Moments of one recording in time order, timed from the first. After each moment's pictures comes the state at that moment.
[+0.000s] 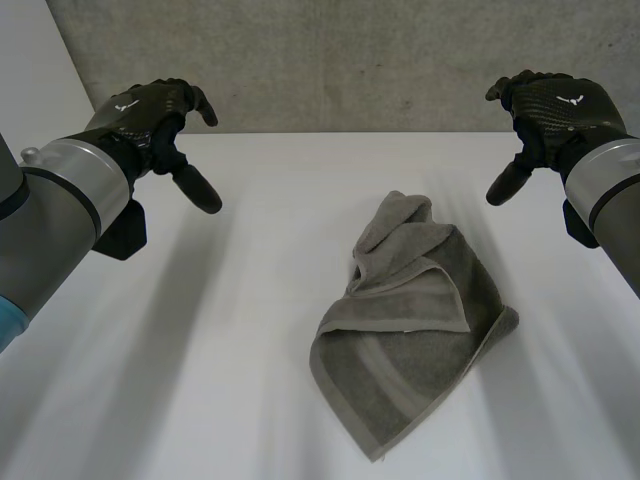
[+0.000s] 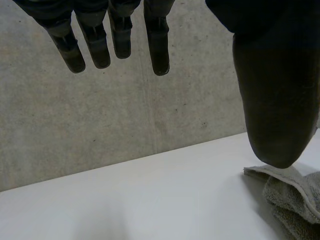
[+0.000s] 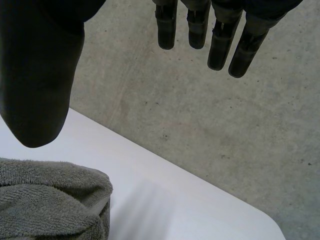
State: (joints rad) left arm 4.26 -1.77 -1.27 2.92 -1.61 3.00; right arm 1.91 -1.38 1.35 0.08 1.58 3.01; left_hand 0.25 0.24 0.25 0.26 0.06; right_hand 0.23 0.25 0.25 0.26 0.06
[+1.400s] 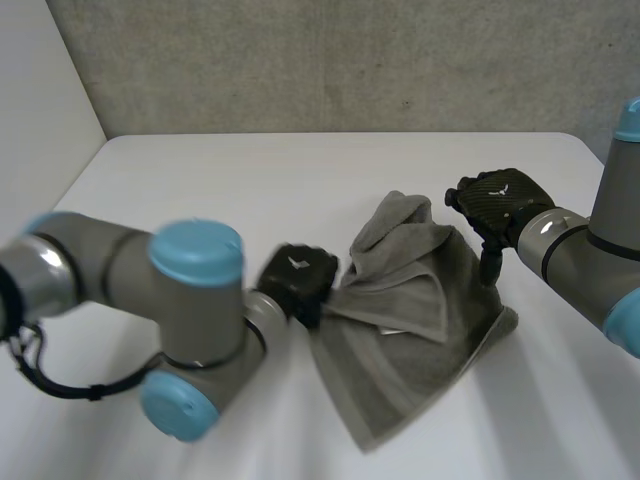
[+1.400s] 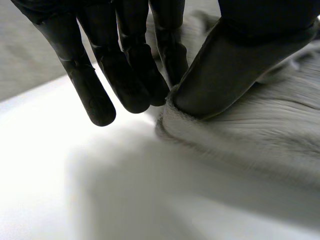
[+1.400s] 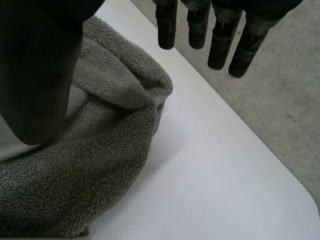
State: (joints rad) left arm 4.03 -2.23 -1.35 3.23 -1.53 3.24; right arm 1.91 -1.16 1.34 0.19 1.47 2.61; left_hand 1.28 1.34 1.34 1.36 1.12; right_hand 0.23 0.25 0.24 0.26 0.06
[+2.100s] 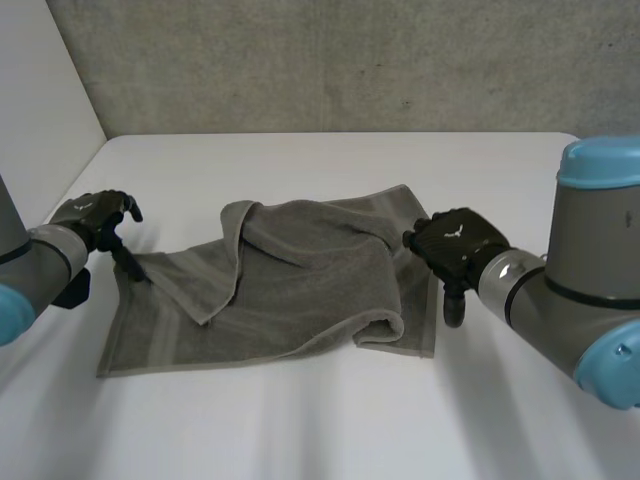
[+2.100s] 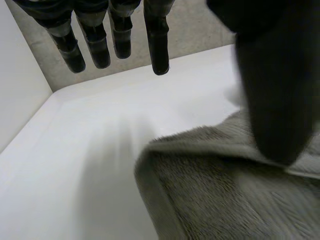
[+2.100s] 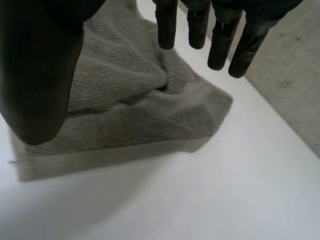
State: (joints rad) left arm 4.63 -2.07 -1.44 3.13 -1.47 3.21; right arm 2.03 -1.16 1.43 0.19 1.46 2.62; left_hand 0.25 0.25 0.25 0.26 0.06; right_hand 0.23 0.25 0.24 0.26 0.06
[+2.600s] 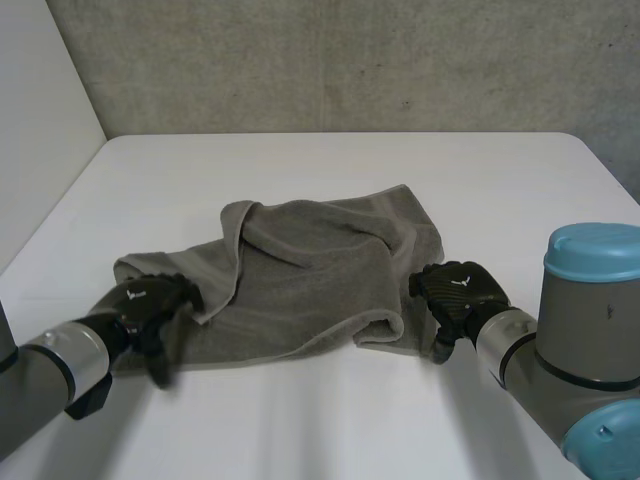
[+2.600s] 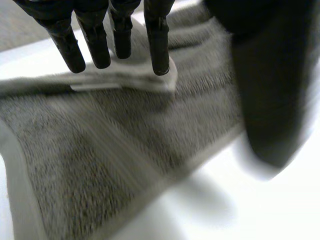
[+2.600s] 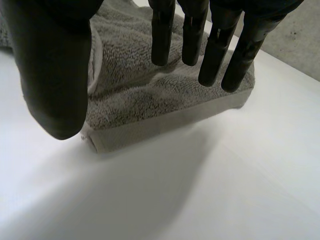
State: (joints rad) left arm 4.58 -1.76 -1.96 3.14 -1.24 3.40; right arm 2.03 -1.17 1.70 -0.05 1.50 2.89; left_hand 0.25 0.25 0.25 0.26 0.06; right_hand 0.43 0.43 0.43 0.44 0.27
